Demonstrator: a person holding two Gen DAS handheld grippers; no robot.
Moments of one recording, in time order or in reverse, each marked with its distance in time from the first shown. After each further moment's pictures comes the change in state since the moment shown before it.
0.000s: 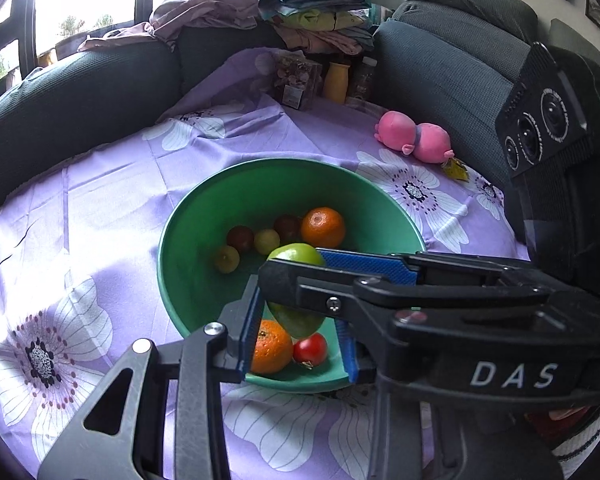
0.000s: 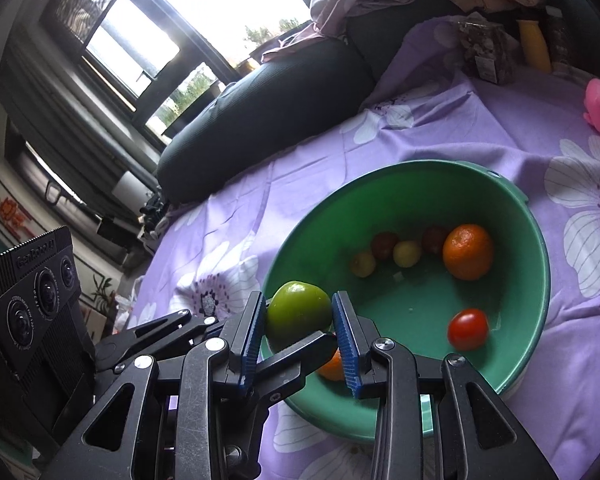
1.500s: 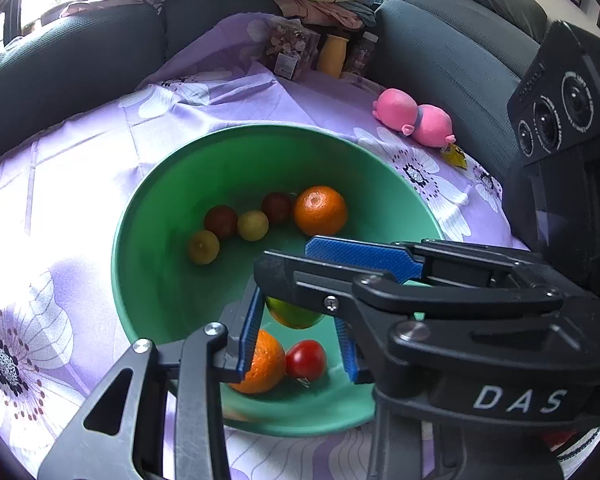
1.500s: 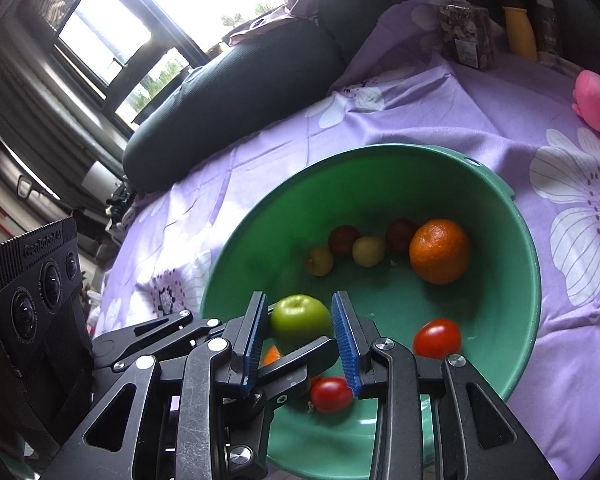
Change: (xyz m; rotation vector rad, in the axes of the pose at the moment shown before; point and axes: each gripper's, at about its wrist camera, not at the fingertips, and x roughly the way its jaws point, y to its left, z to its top) left arm 0.039 0.007 0.002 -0.034 0.084 -0.069; right arm 0.016 -0.017 0.007 0.004 0.056 -0.096
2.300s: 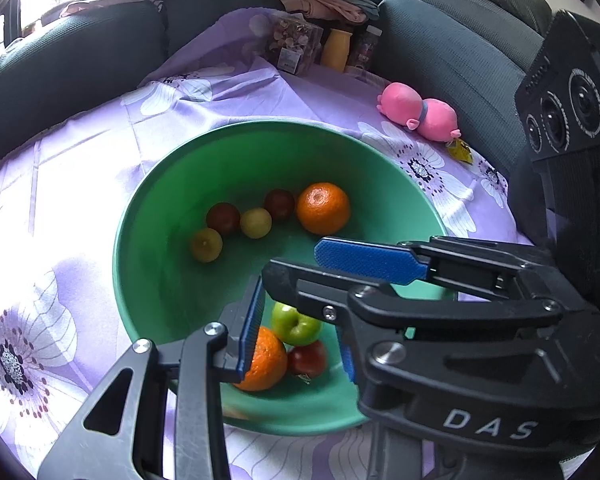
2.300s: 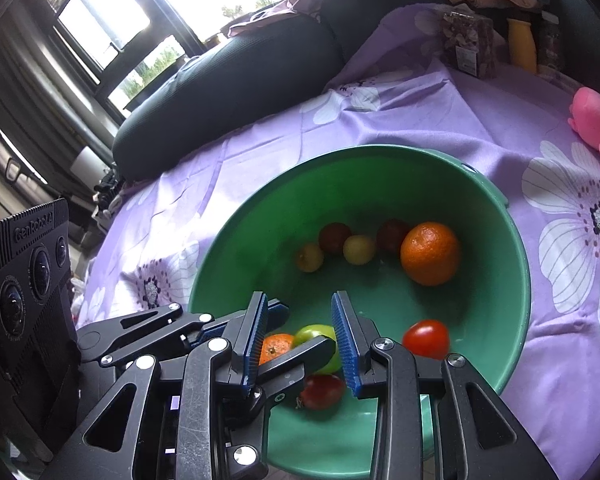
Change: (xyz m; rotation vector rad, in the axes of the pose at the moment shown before) left arm 0.002 0.000 0.003 0.004 0.026 0.022; right arm 0.002 0.006 -0.001 -0.043 0.023 -0.072
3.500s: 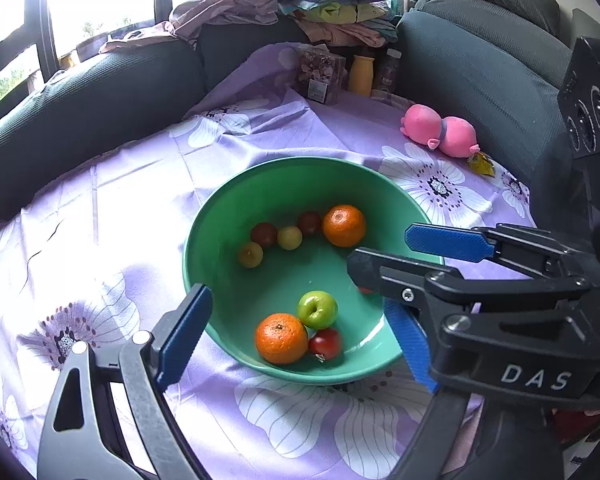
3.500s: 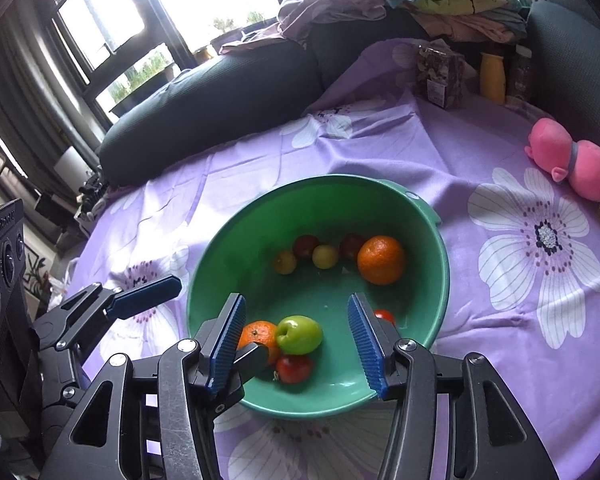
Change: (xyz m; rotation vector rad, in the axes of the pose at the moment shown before) left arm -0.050 -0.016 -0.005 0.018 -0.081 0.178; right arm -0.051 0.009 -0.005 -0.041 -0.059 -0.120
